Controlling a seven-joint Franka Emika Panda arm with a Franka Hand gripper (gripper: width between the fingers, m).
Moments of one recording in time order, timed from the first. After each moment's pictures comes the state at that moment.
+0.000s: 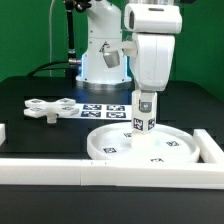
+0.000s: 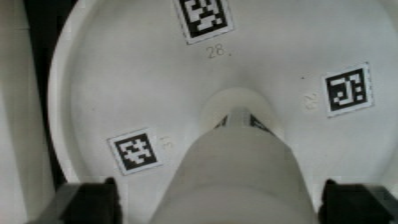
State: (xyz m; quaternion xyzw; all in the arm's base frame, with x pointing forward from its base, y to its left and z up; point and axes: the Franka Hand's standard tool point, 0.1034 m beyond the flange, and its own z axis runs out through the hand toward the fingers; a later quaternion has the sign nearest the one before) arm 0.565 0.031 0.085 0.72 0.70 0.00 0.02
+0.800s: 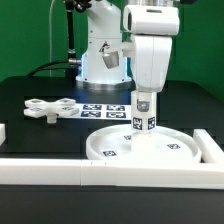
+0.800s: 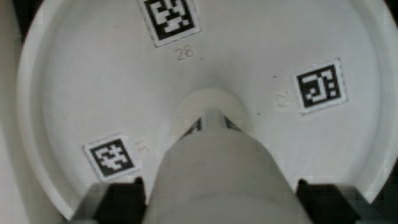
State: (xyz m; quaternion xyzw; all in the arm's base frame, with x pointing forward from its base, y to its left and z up) arm 0.563 0.031 0.083 0.82 0.57 0.00 0.01
